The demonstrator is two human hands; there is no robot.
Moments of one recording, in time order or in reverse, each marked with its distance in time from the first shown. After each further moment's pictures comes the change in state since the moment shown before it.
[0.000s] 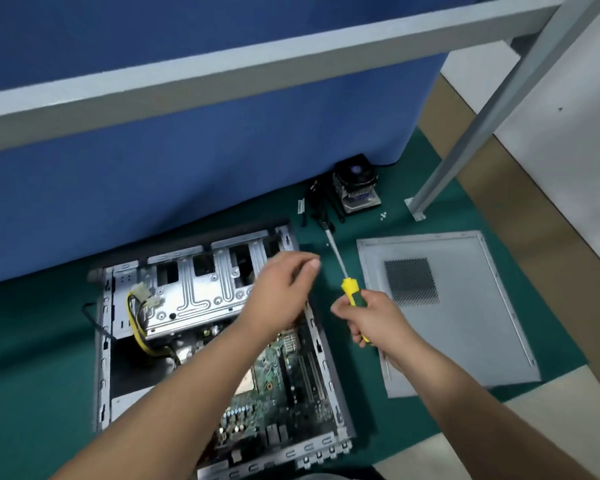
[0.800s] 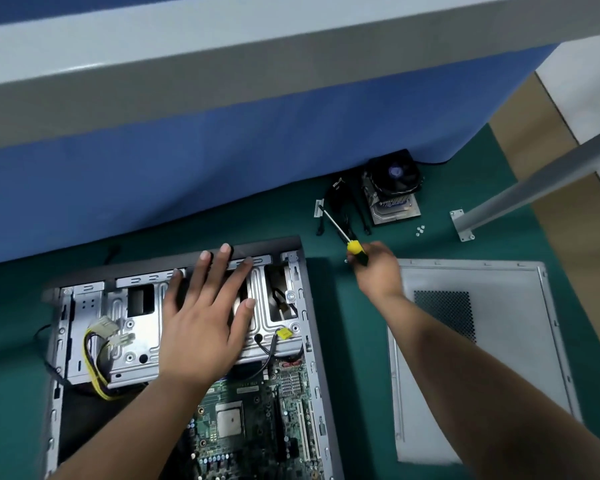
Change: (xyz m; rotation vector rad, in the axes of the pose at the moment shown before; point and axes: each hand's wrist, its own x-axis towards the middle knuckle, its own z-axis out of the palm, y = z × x) left_hand 0.017 -0.120 -0.030 0.828 0.217 -0.041; right_hand 0.245 -0.003 -0.010 -0.619 0.314 -0.324
